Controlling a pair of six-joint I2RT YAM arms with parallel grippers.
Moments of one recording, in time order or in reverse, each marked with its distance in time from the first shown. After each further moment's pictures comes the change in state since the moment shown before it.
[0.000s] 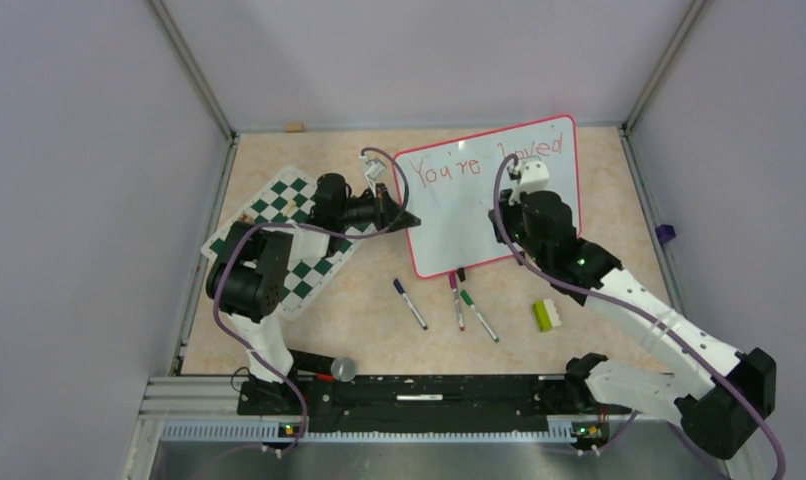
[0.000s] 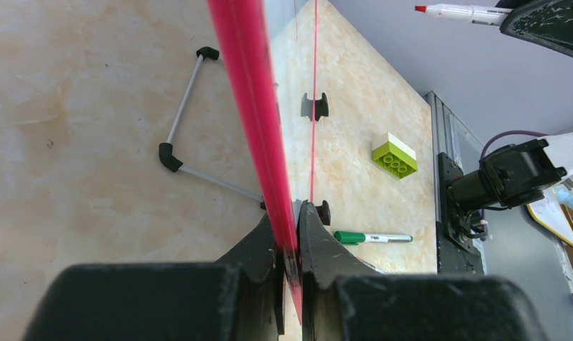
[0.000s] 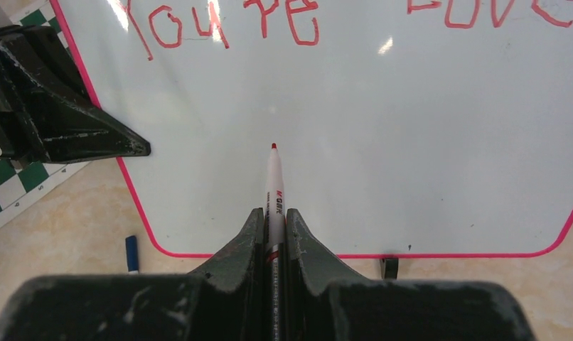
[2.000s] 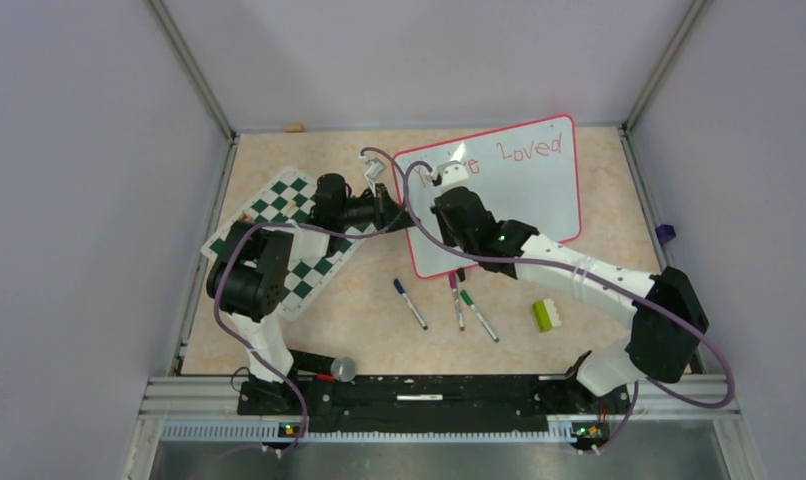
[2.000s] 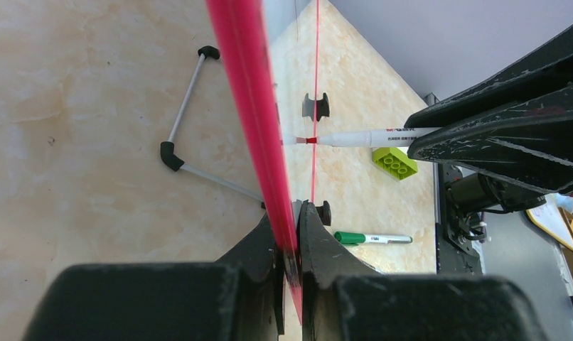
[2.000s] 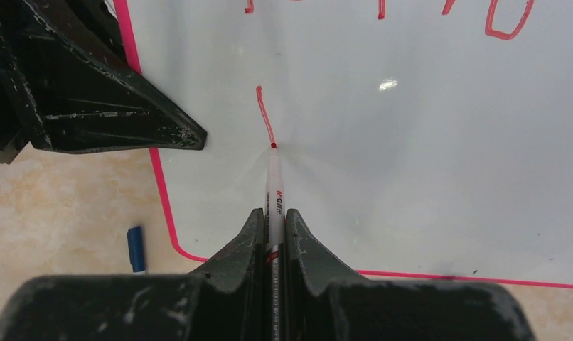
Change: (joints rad) left arm 0.002 0.004 0.000 0.004 -0.002 -0.009; right arm 0.227 0.470 0.271 -0.050 0.164 -0.007
